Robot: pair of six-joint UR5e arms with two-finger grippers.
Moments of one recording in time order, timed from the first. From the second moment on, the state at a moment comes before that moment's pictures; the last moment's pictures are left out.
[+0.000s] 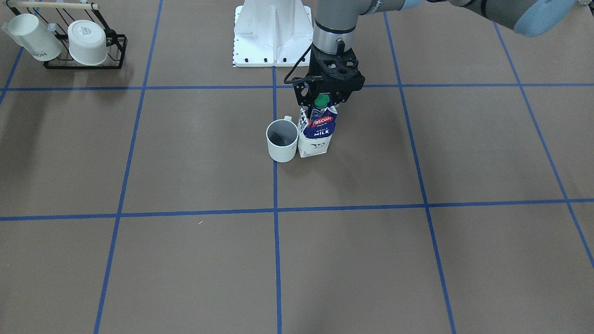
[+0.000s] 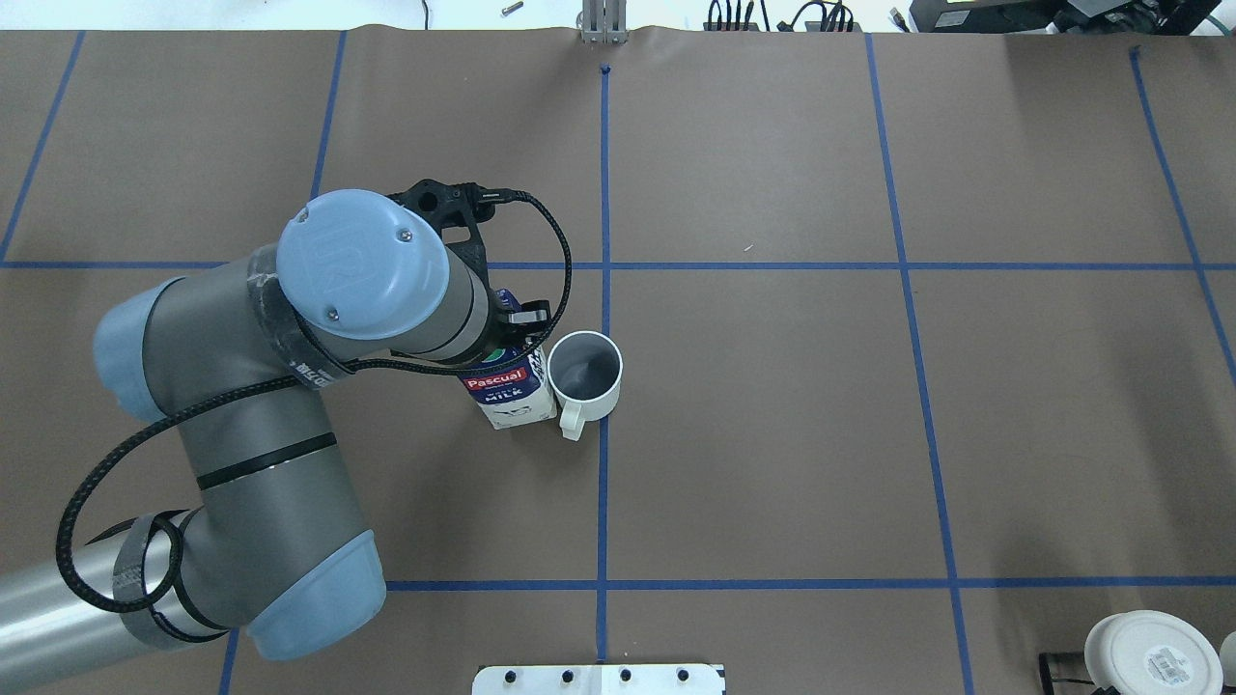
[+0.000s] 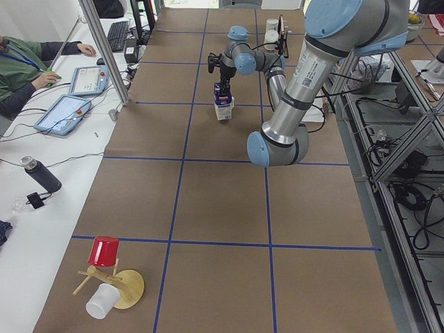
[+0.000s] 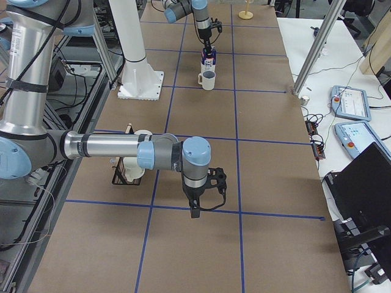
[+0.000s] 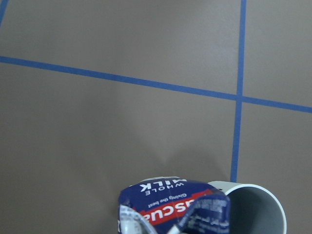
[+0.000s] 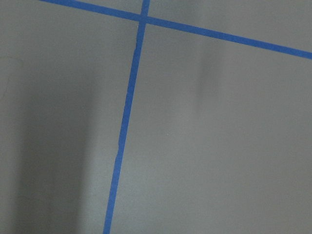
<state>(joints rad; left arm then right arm) -0.51 -2.23 -1.94 -1.42 -1.71 -1.37 1.56 -1.80 1.83 -1.63 2.22 -0.17</state>
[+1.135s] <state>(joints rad) -1.01 -1.89 -2.05 -1.39 -2.00 -0.64 1.56 -1.81 1.81 -1.63 2.22 -0.17</state>
